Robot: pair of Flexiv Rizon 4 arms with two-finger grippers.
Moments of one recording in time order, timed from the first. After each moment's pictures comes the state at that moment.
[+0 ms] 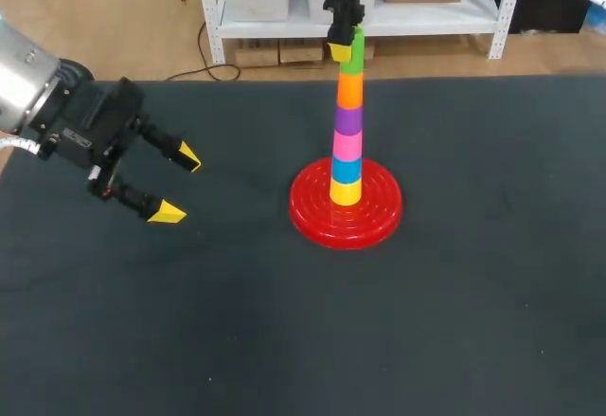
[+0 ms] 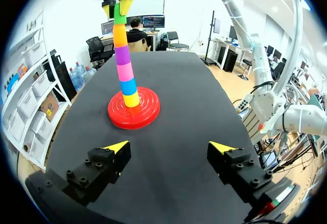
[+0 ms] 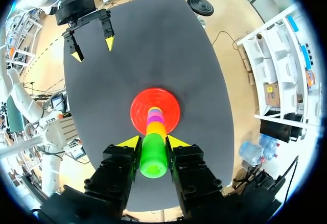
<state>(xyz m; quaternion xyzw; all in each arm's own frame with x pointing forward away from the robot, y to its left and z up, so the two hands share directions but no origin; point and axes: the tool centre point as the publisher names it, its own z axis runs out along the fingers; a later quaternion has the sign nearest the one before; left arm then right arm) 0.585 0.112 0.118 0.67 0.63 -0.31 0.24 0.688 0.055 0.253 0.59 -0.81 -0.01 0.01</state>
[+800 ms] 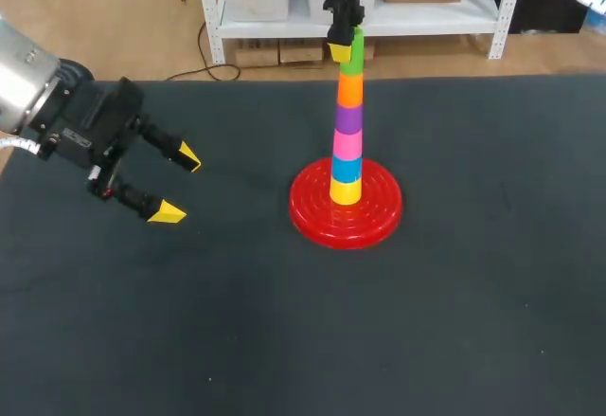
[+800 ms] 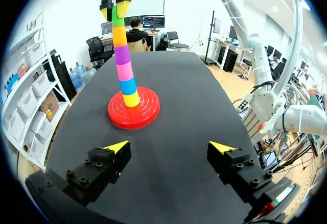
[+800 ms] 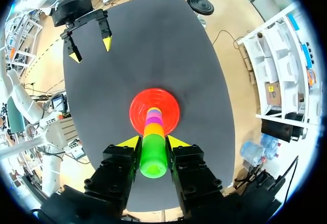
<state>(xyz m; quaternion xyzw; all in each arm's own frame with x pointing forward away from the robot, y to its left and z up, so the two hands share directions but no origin) 0.585 0.112 0.118 0.67 0.63 -0.31 0.24 0.692 0.054 0.247 0.58 -0.81 -0.02 0.02</state>
